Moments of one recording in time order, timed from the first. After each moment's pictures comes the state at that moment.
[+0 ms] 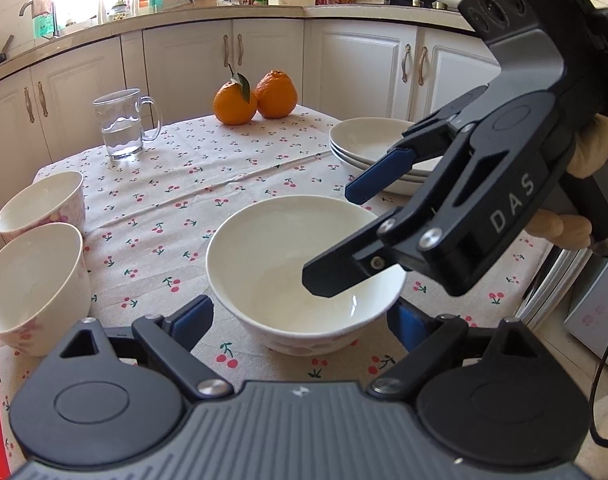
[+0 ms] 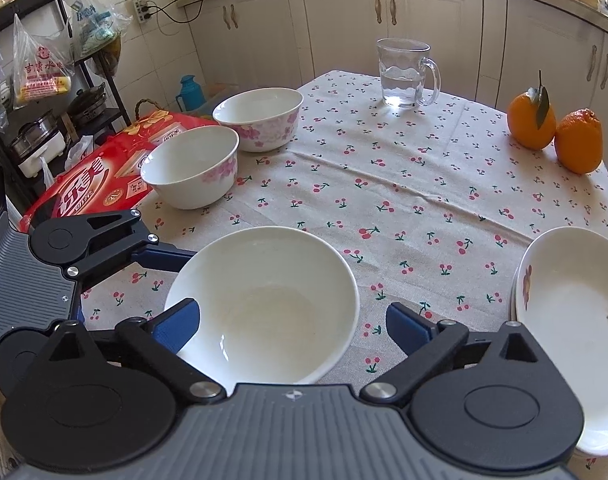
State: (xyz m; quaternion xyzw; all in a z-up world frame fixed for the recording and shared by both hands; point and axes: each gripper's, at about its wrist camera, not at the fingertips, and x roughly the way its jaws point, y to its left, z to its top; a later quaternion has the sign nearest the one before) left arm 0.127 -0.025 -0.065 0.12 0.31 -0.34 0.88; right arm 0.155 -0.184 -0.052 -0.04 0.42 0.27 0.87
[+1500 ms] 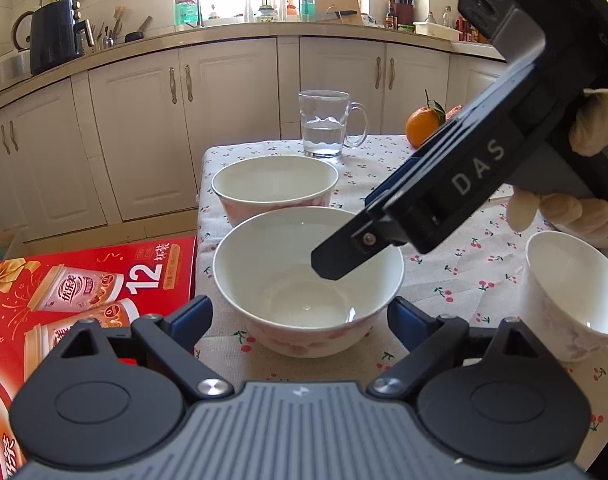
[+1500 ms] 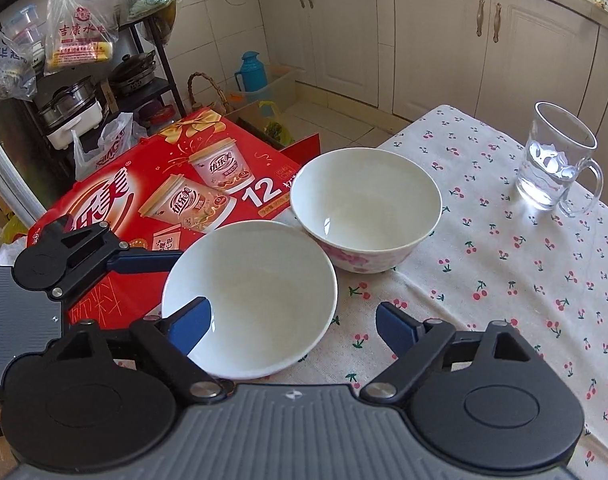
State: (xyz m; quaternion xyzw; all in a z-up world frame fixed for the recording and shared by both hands) left arm 0.200 0.099 -0.070 0.07 0.29 -0.17 0.94; right arm 0.288 -0.034 -0.047 -0.09 0.43 0.36 0.82
